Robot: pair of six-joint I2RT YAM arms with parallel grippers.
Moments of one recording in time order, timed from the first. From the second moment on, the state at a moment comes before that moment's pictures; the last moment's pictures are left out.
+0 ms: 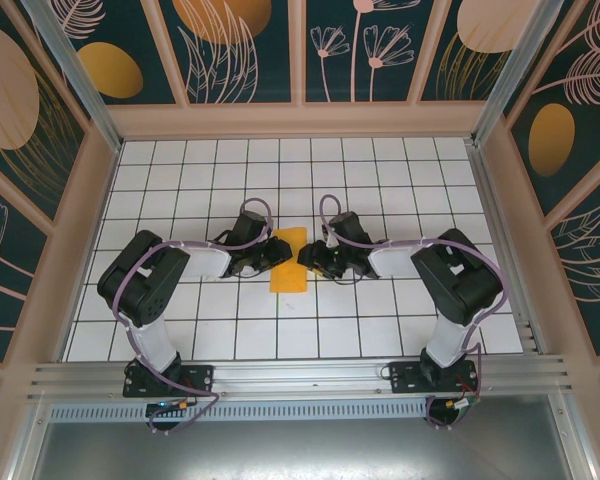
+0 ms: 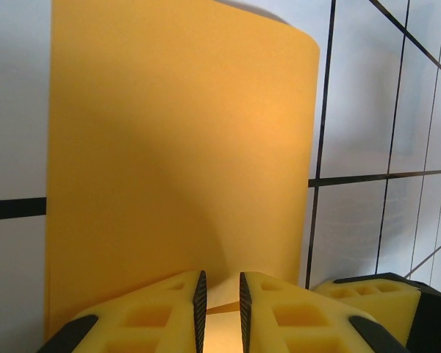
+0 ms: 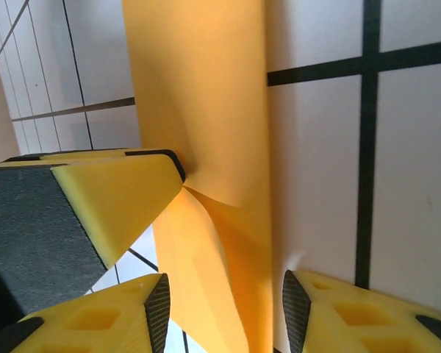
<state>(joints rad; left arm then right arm) -0.56 1.80 0.78 0.20 0.37 -0.92 0.64 1.76 0.78 0.16 -0.50 0.94</state>
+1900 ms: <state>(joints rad) -0.56 0.63 0.38 0.02 -0.32 -0.99 0.87 1.62 1.32 -0.94 0.60 0.72</state>
